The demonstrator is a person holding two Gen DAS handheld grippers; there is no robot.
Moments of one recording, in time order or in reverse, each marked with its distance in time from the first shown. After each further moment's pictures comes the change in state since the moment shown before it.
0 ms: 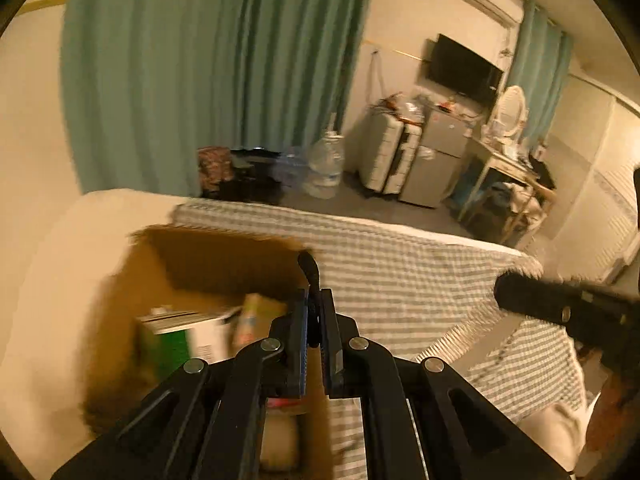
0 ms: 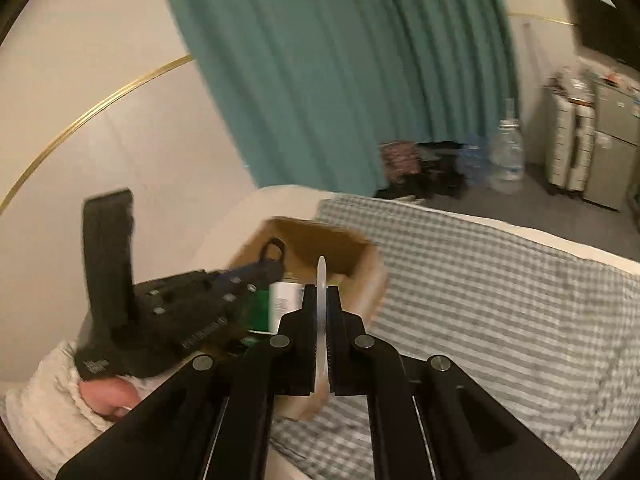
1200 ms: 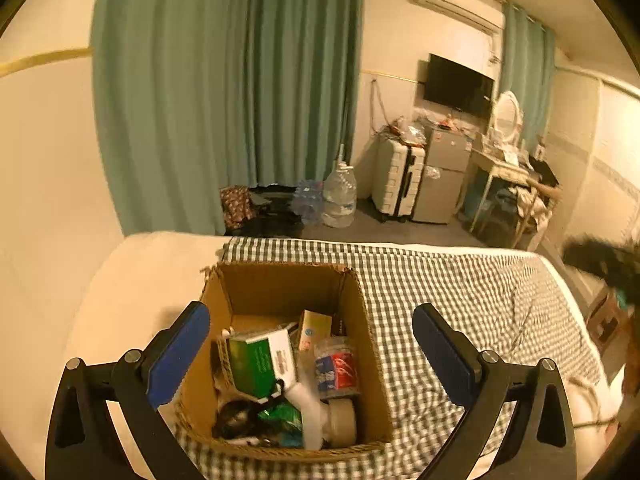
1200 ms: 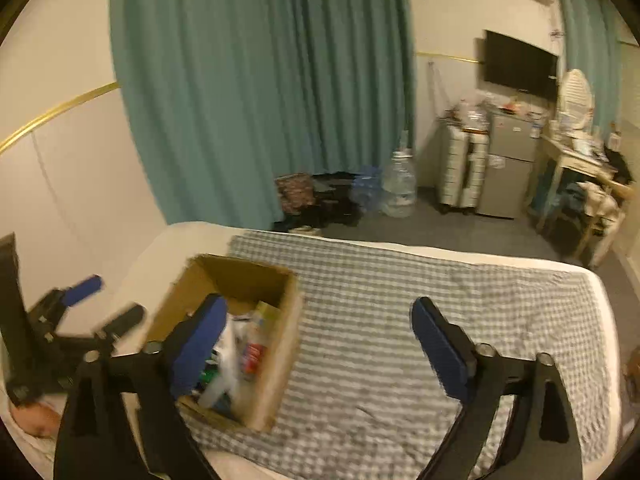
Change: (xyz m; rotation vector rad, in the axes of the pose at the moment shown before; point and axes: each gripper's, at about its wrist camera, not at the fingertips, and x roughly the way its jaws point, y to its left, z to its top) left arm -0.088 0.025 -0.008 0.065 -0.132 0.056; right arm -0.082 0.032 -0.009 0.098 -0.123 -0.521
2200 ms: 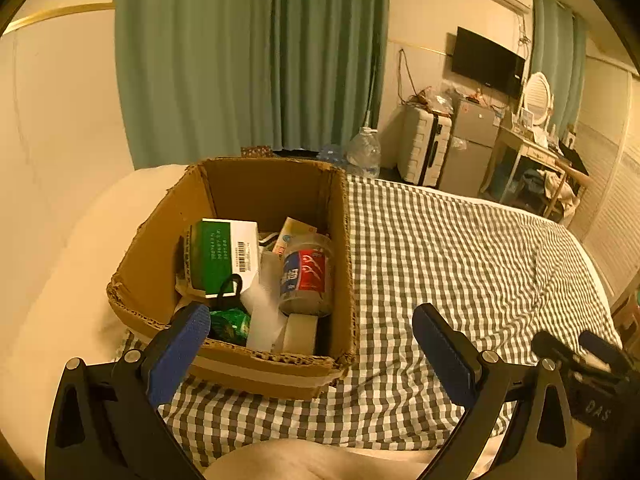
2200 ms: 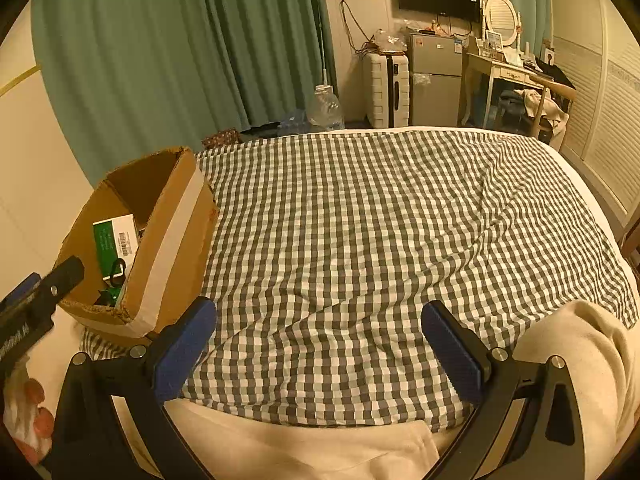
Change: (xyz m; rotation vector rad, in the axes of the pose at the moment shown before) left arm 0.045 -0.067 -0.118 -0.042 0.089 0.112; right arm 0.045 -0.051 -0.160 0.197 0.106 -0.158
